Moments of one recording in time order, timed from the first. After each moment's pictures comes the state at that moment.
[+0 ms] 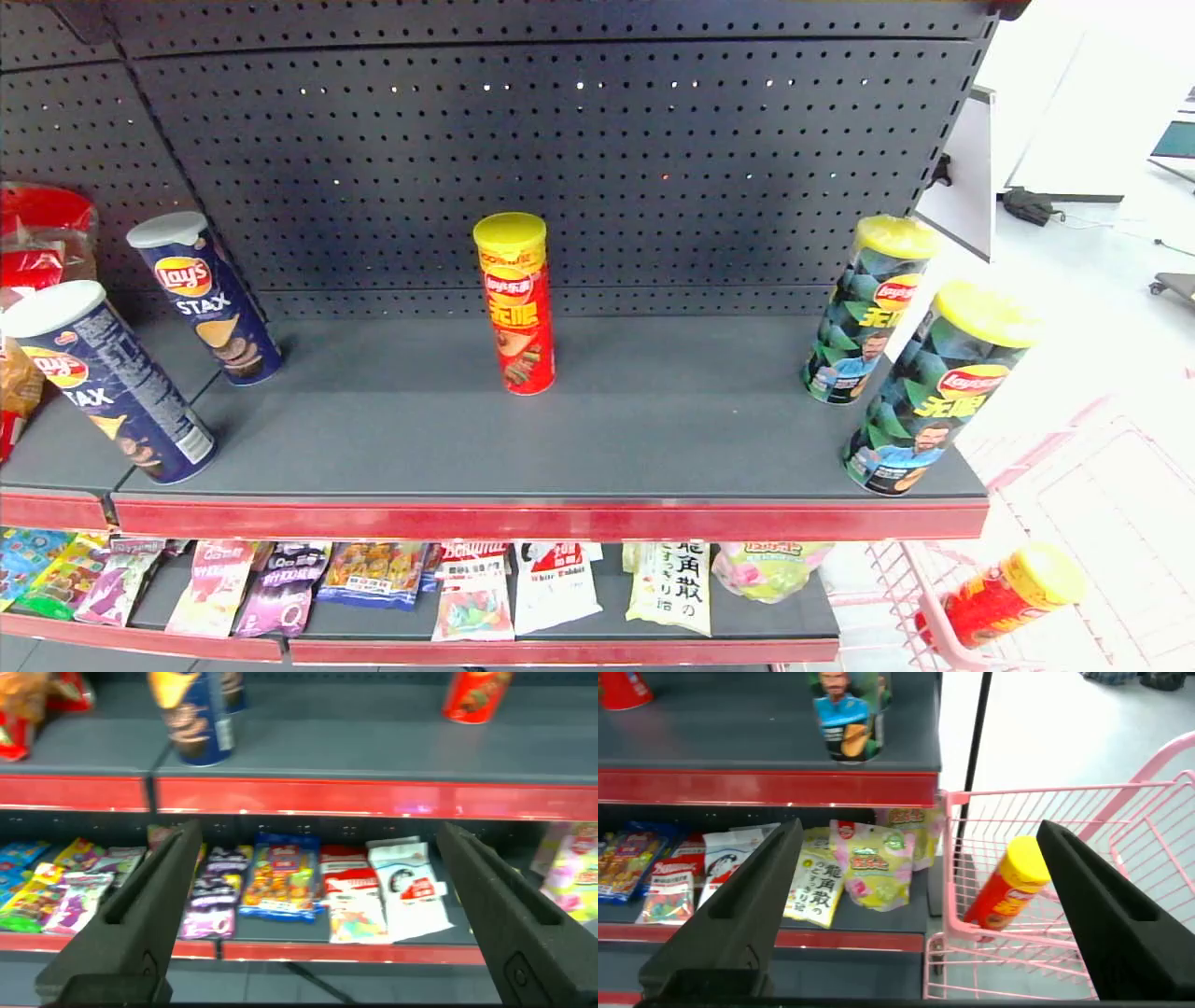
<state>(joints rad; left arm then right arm) 0.00 0.00 0.00 0.00 0.02 0.00 0.00 0.00 0.00 0.00 0.03 0.00</state>
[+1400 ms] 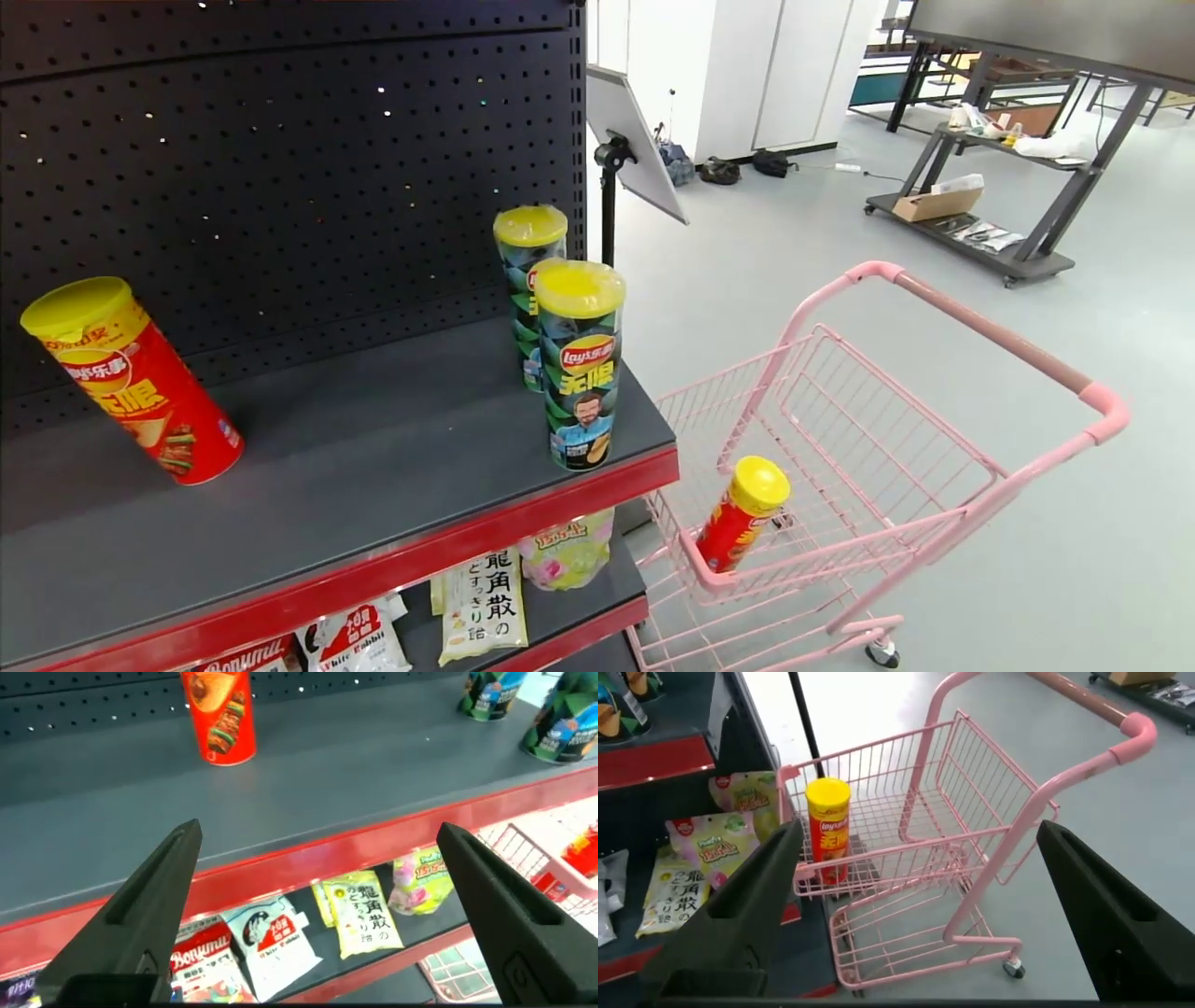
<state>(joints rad) 0.00 0.00 0.00 0.00 0.02 -0.01 0.00 0.00 0.00 0.00 0.03 0.00</state>
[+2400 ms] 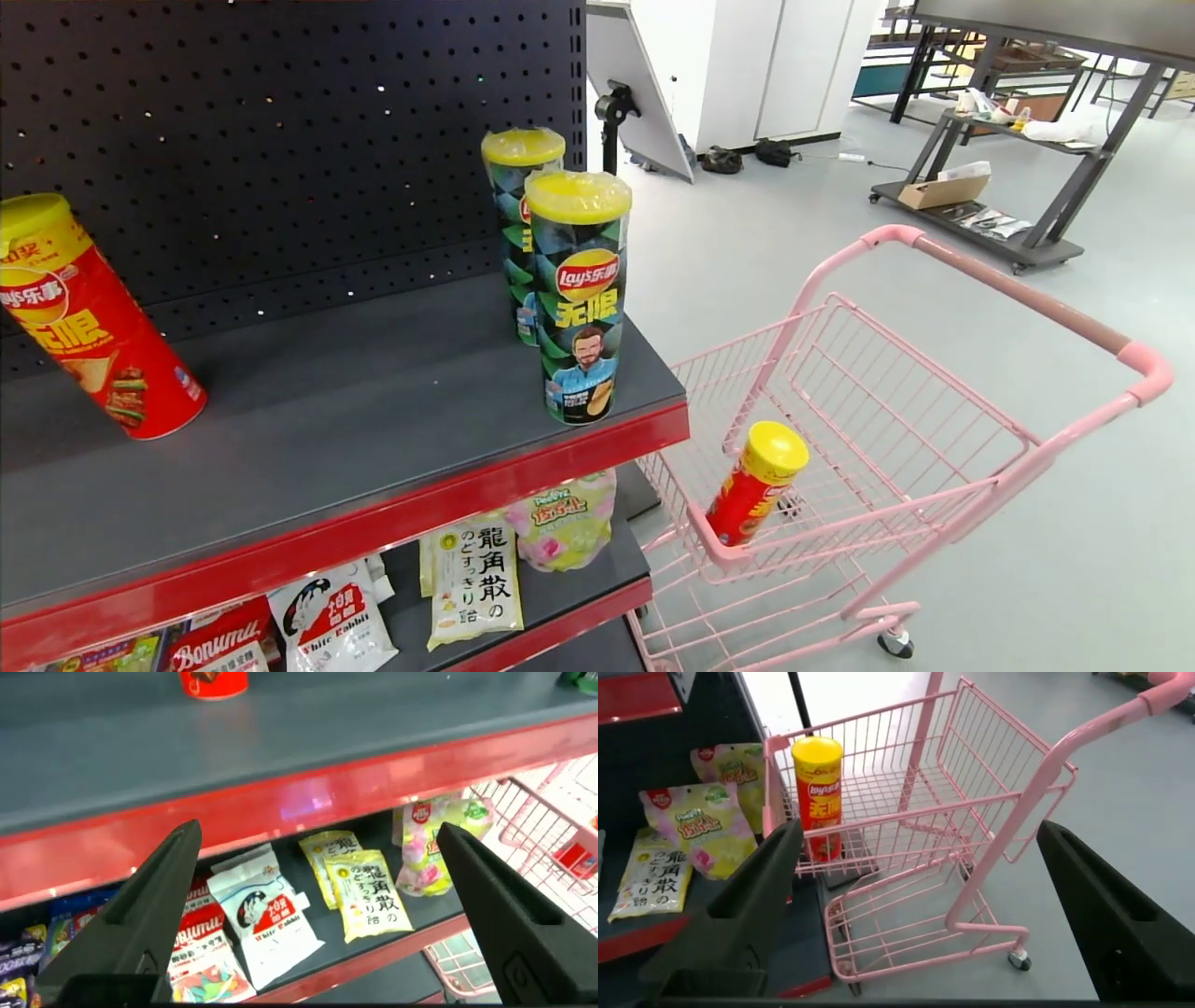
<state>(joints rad) 0.00 0.00 0.00 0.00 0.02 -0.01 0.00 0.00 0.00 0.00 0.03 0.00</state>
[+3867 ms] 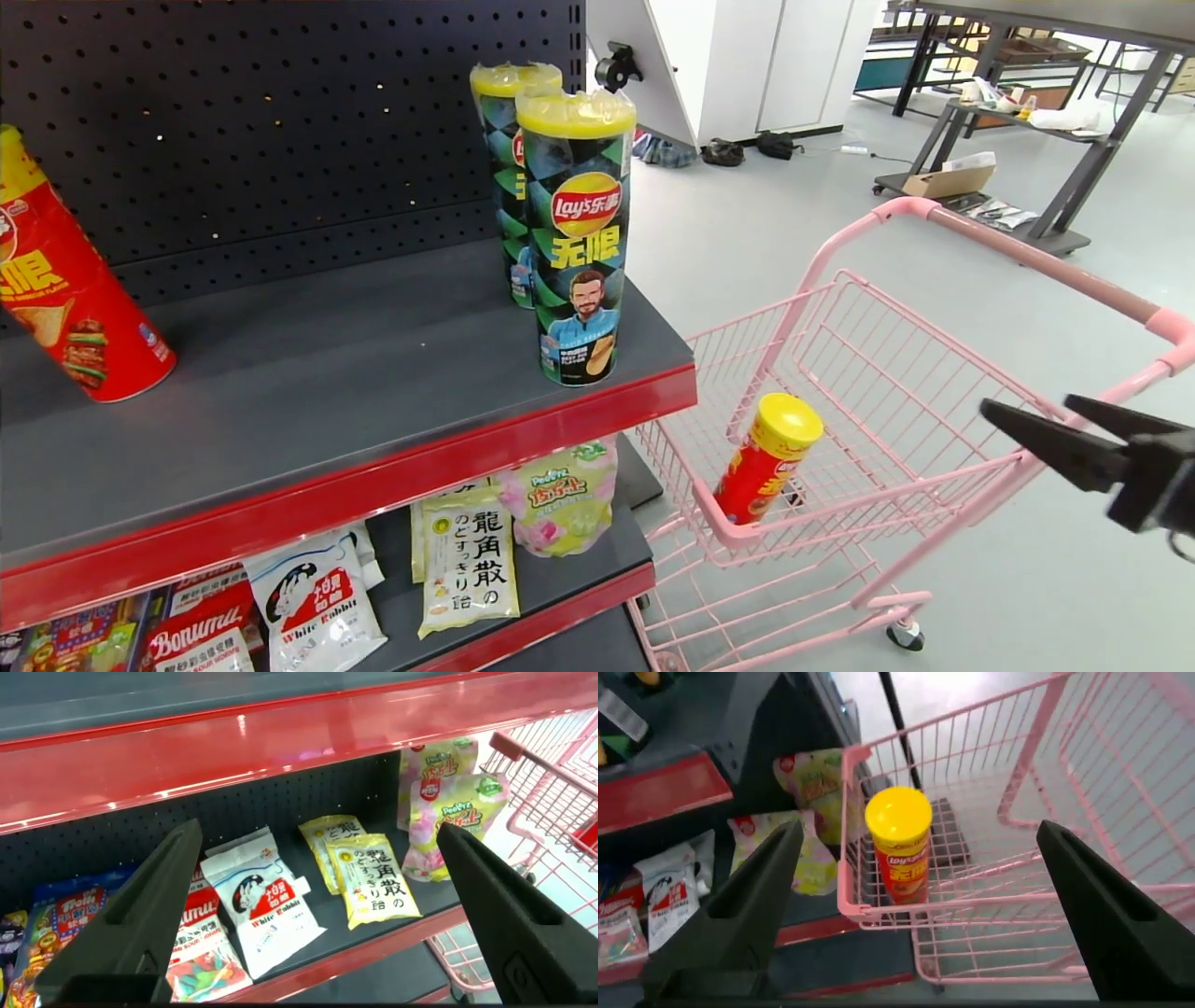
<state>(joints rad) 0.00 0.00 0.00 0.00 0.02 0.00 0.13 1.12 -0.34 -0.63 0.16 0.15</state>
